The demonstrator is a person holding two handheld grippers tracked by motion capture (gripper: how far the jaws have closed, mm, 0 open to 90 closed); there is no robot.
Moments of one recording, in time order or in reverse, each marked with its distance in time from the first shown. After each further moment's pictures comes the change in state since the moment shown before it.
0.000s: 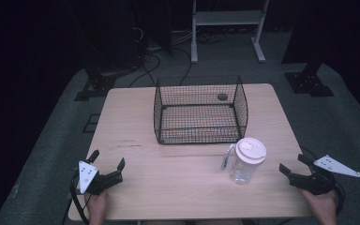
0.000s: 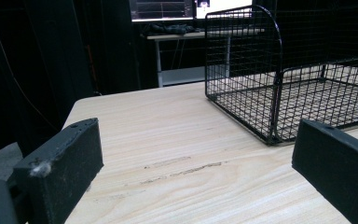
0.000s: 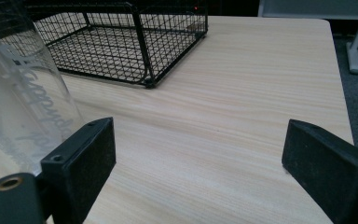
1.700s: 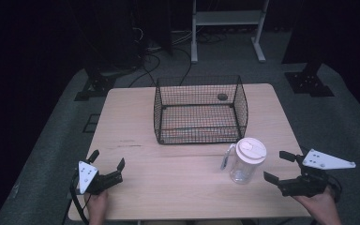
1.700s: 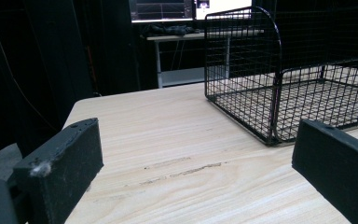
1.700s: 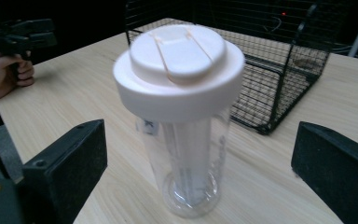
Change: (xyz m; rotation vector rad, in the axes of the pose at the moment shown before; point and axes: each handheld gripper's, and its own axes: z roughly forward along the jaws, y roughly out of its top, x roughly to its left) left arm 0.001 0.000 -0.001 -0.006 -0.003 -0.003; right arm 0.075 0.067 -0.020 0.045 0.307 -0.153
